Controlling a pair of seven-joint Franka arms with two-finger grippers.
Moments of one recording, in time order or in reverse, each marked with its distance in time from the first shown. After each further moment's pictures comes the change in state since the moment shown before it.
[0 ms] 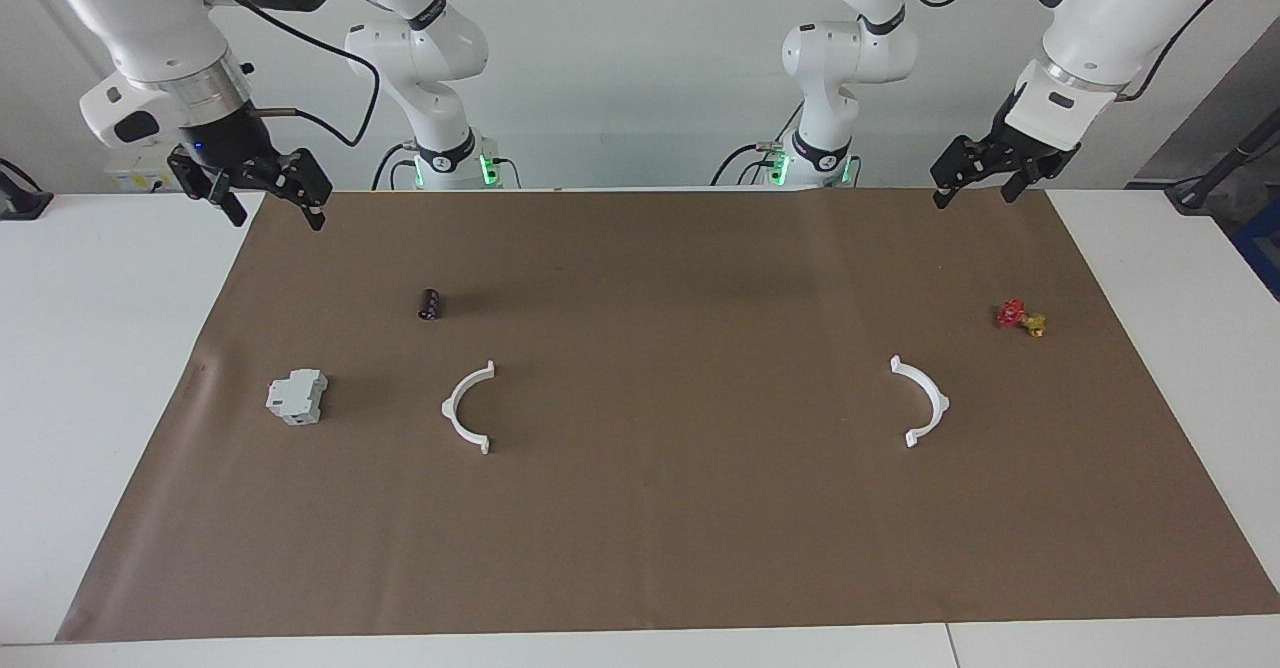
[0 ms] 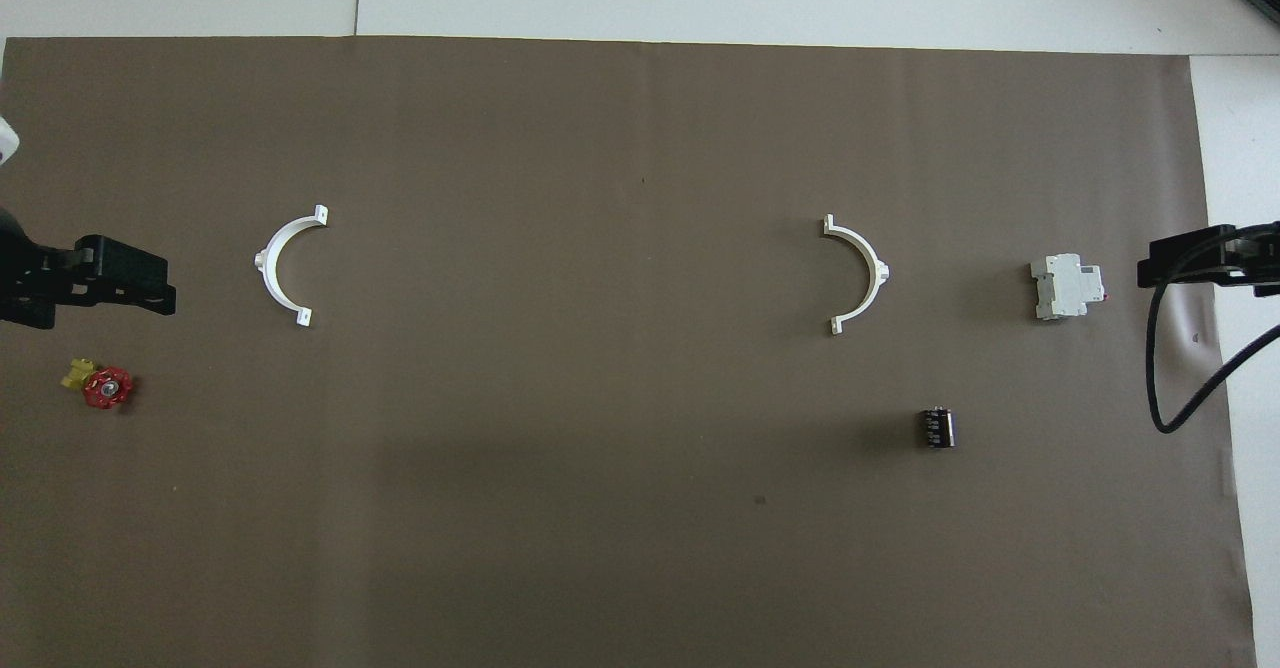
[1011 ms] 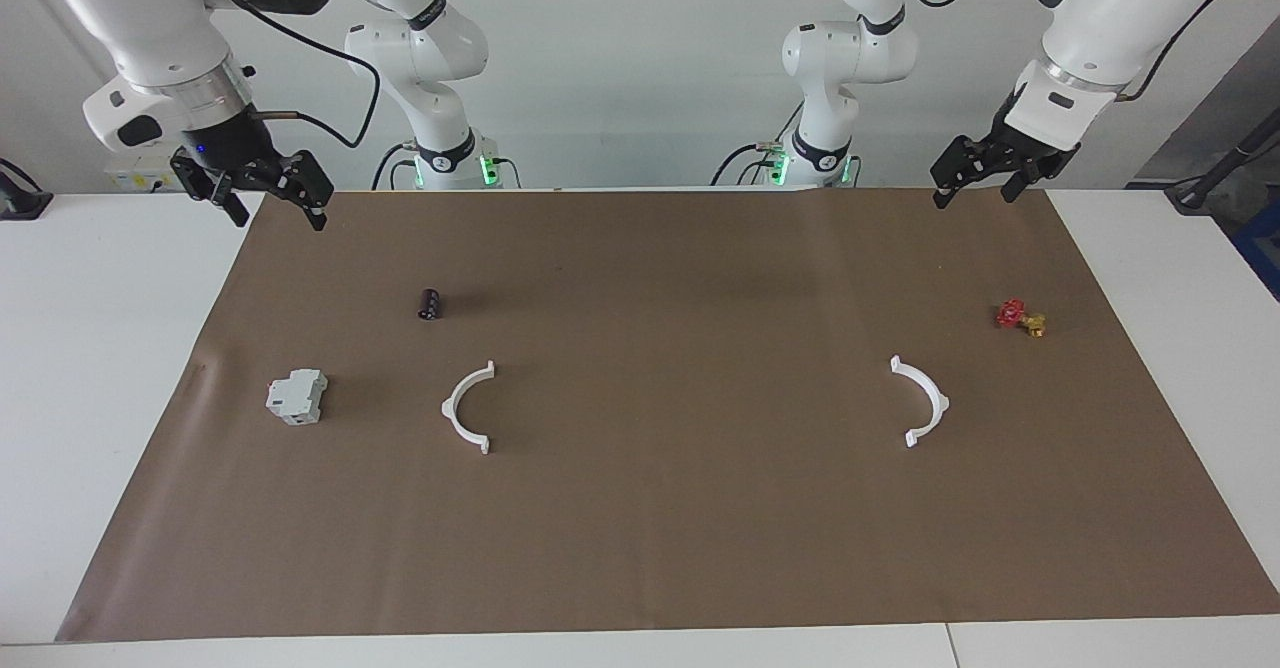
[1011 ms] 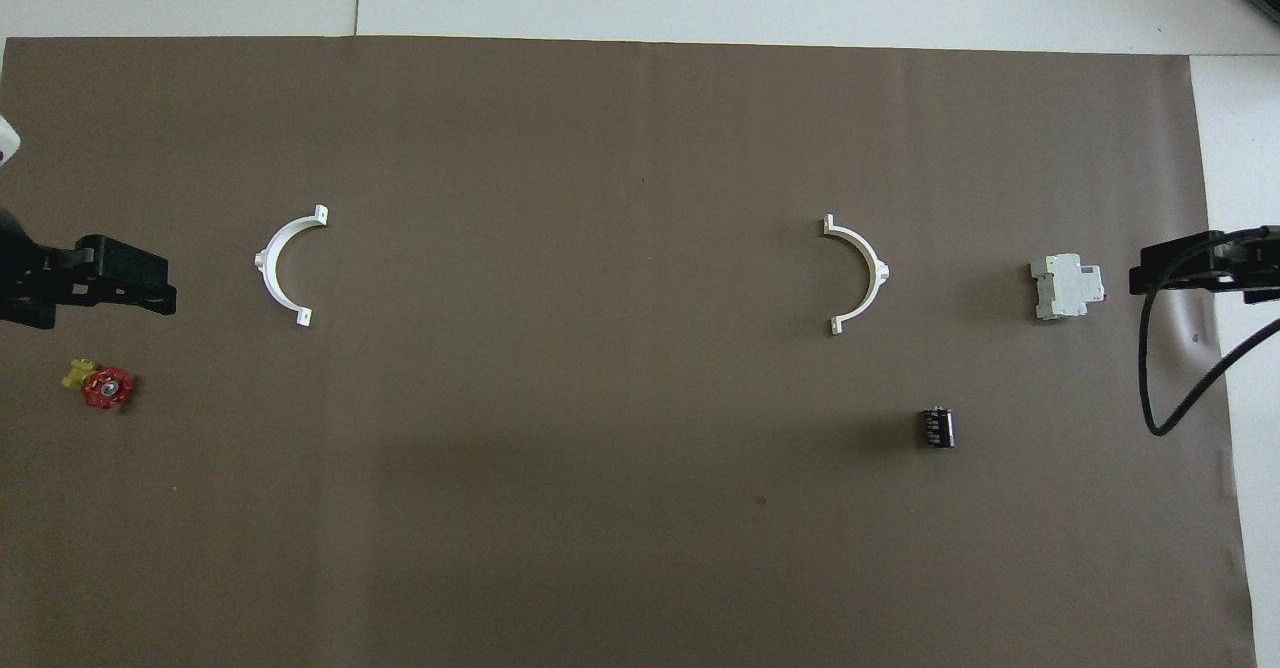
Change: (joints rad) left arm 0.000 0.000 0.000 0.000 0.000 0.000 0.000; right arm 0.001 0.019 0.001 -0.021 0.040 0.014 0.000
